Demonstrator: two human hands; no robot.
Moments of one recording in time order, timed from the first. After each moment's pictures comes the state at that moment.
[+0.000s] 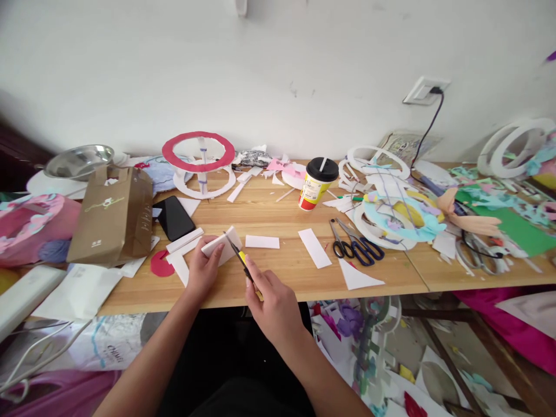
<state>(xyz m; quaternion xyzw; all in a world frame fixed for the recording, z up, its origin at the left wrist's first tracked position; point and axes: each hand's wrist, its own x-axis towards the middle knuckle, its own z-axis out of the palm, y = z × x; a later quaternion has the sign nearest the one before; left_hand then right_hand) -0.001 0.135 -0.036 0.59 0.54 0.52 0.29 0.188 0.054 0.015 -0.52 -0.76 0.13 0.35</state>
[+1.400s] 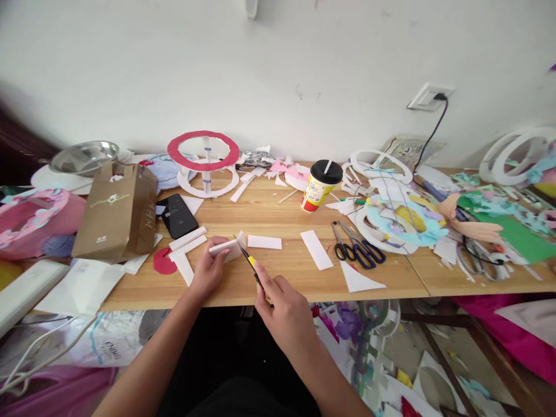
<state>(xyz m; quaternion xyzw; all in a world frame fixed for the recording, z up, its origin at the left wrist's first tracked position) -0.002 0.132 -0.038 0.63 0.48 0.50 0.34 0.202 0.044 0.024 -0.53 -0.78 0.08 0.32</state>
